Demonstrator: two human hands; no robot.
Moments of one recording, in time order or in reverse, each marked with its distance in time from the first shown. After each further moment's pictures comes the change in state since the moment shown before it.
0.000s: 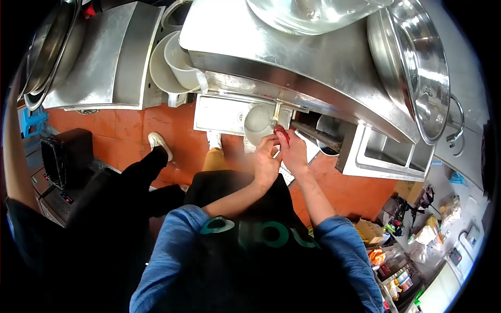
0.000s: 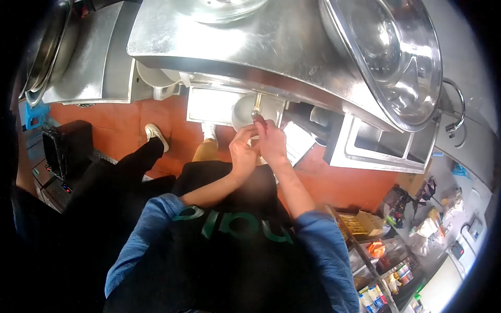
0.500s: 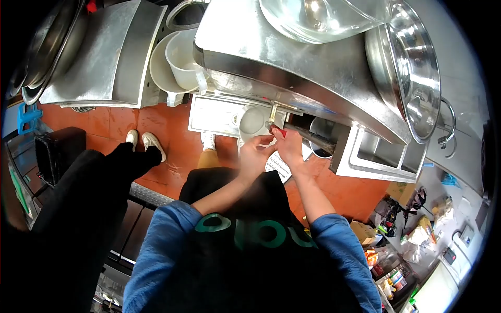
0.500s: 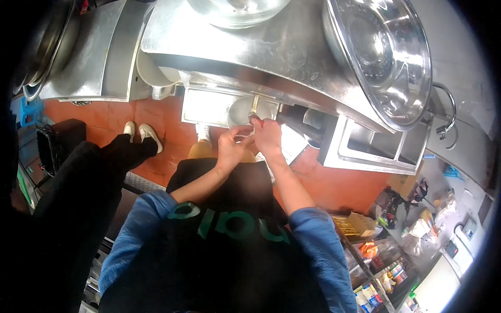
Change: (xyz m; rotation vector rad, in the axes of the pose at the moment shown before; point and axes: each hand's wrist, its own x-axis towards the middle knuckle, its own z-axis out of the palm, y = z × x) left_hand 0.016 -0.017 -0.023 -0.006 -0.100 -0.182; right_hand 0.021 0.008 0.010 -0.050 0.043 0.065
